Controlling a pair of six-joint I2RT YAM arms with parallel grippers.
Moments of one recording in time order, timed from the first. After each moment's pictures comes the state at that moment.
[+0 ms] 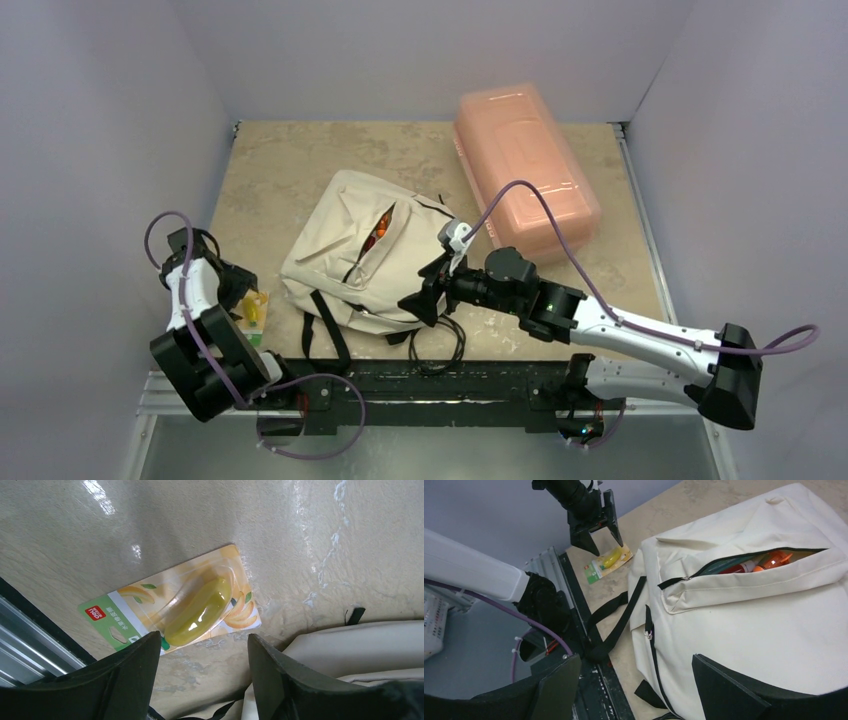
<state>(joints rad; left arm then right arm) 0.61 1.25 0.74 -0.78 -0.03 -0.60 1.08 1.03 0.75 0.07 -0.09 0.30</state>
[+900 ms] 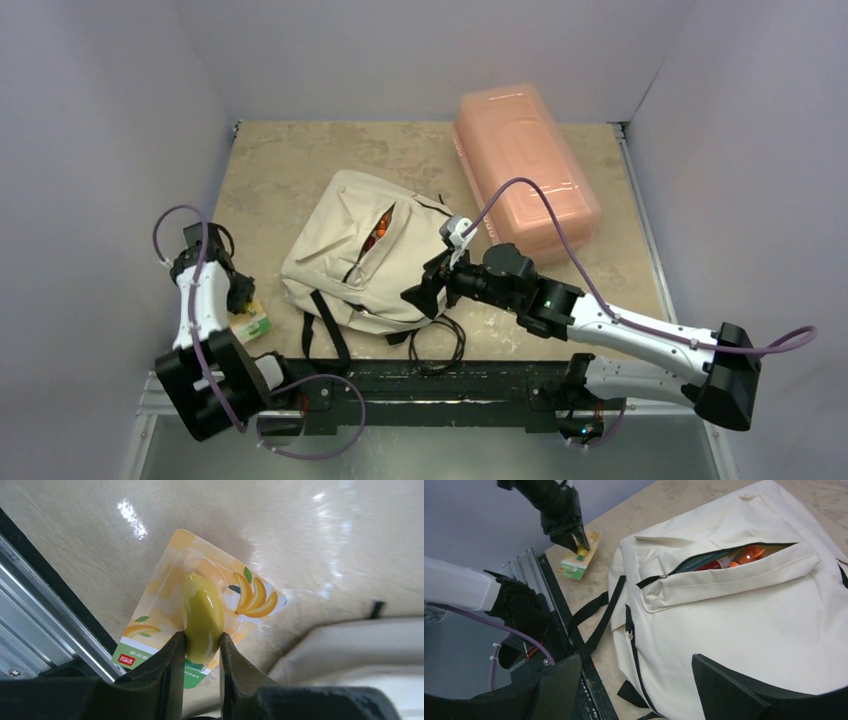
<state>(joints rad) 0.49 1.25 0.72 -0.82 -0.20 -0.65 1.06 1.03 0.74 0.06 -0.04 0.27</state>
